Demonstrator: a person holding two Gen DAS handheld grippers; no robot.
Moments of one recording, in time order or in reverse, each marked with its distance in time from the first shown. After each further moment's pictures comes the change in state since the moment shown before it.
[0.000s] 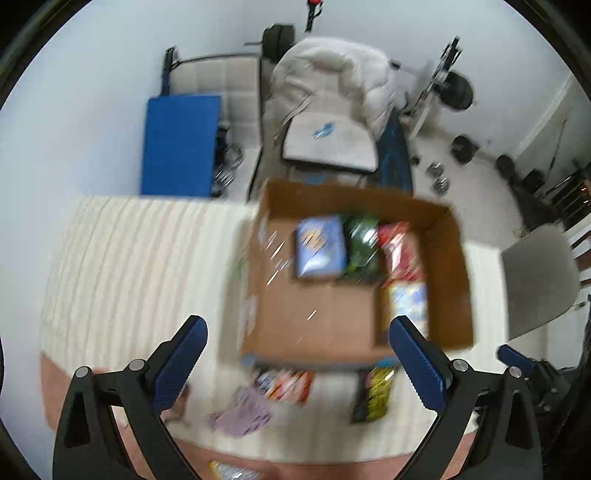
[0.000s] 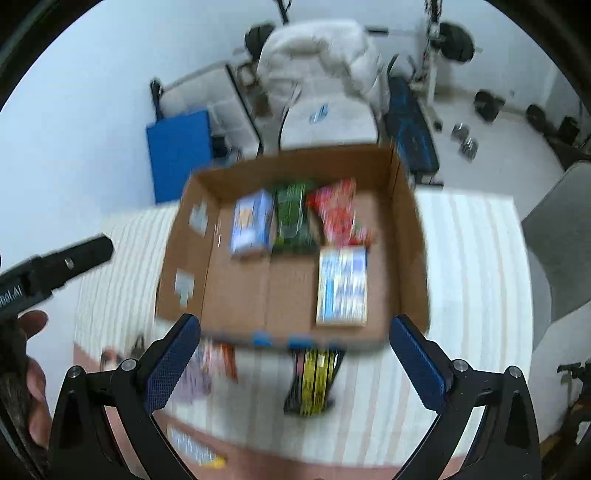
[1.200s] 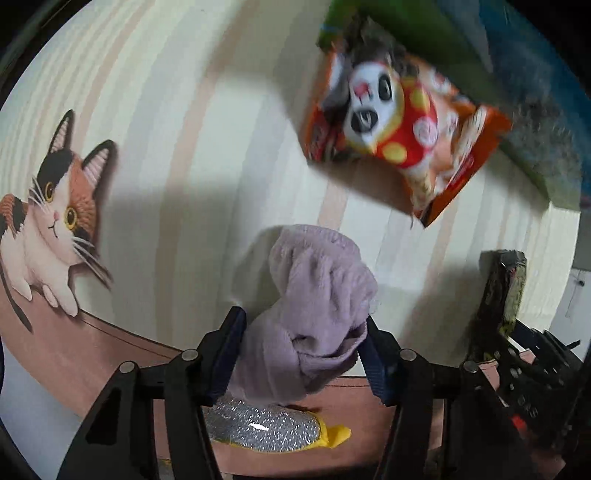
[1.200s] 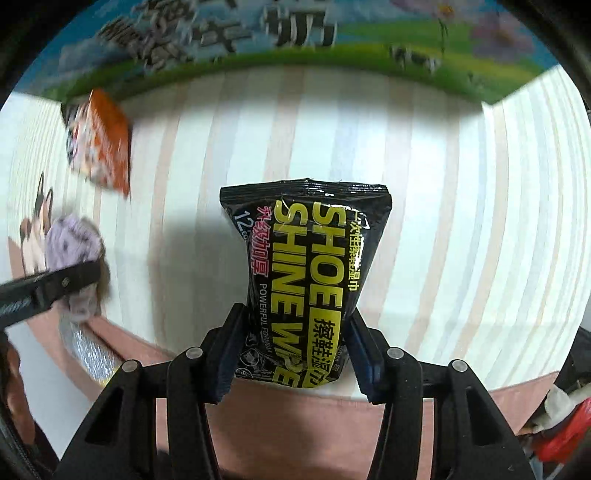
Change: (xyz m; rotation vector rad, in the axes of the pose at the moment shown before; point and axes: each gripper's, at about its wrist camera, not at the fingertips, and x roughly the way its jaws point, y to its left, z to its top) left arm 0.210 0.044 -0.179 -0.135 0.600 -0.054; right arm 0.188 -0.016 -0.174 -0.050 0.511 -0.115
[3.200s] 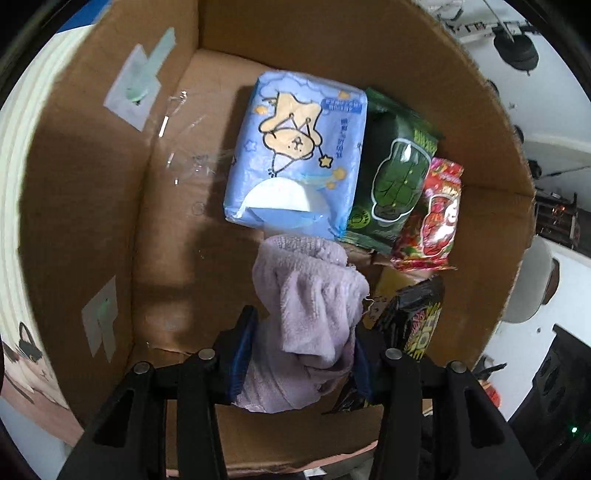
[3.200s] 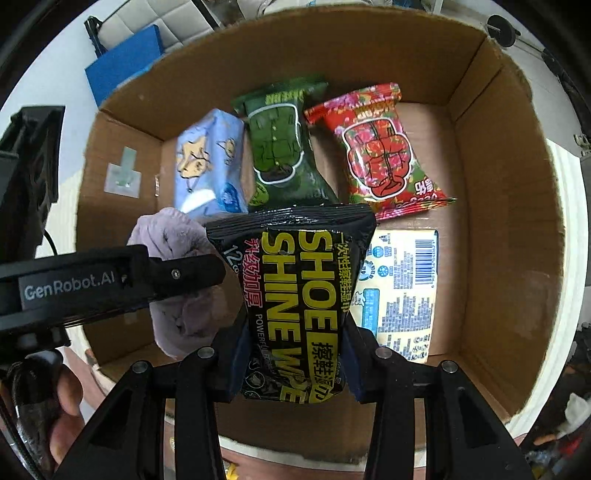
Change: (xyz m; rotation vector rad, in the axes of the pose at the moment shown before) left arm -0.101 -0.097 0.200 -0.018 0.050 -0.265; right arm -0.127 0.000 0.200 0.111 -0.138 0.094
